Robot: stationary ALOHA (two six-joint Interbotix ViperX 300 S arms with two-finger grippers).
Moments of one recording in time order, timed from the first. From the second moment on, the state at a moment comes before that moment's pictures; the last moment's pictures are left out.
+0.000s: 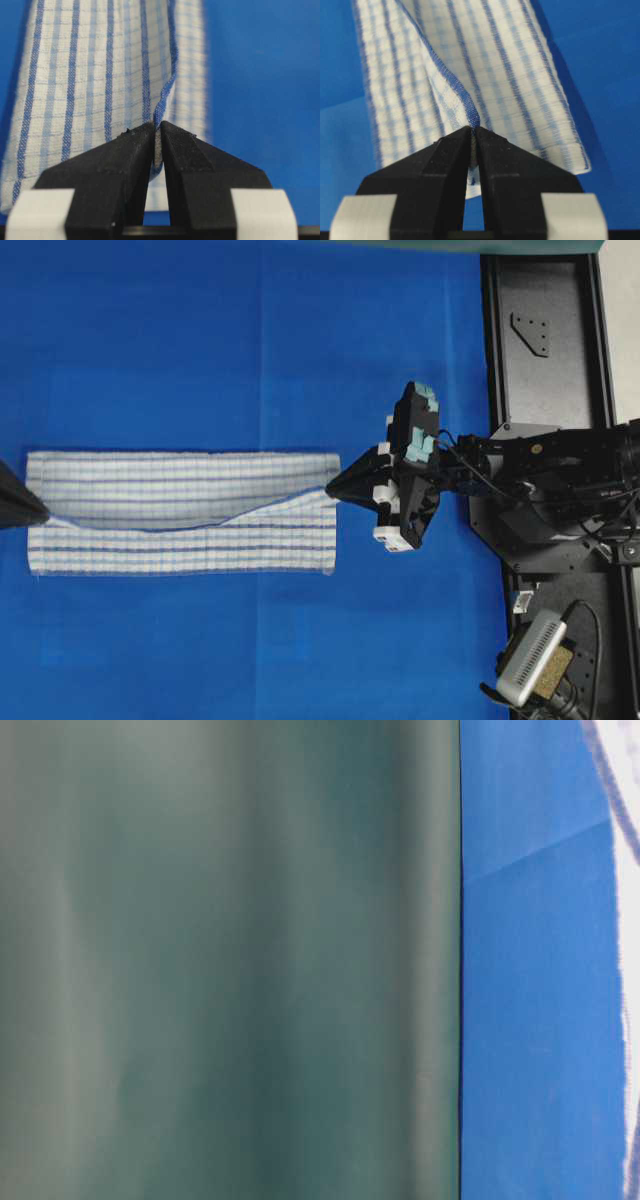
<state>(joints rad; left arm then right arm) -0.18 -0.27 1.19 -0.04 -0.38 -0.26 0.09 -0.41 1.23 0.40 -0.19 0.16</state>
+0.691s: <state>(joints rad) -0.24 -0.22 1.16 -0.04 -0.33 -0.27 0.17 -0.30 1.18 0.44 -0.17 0.16</state>
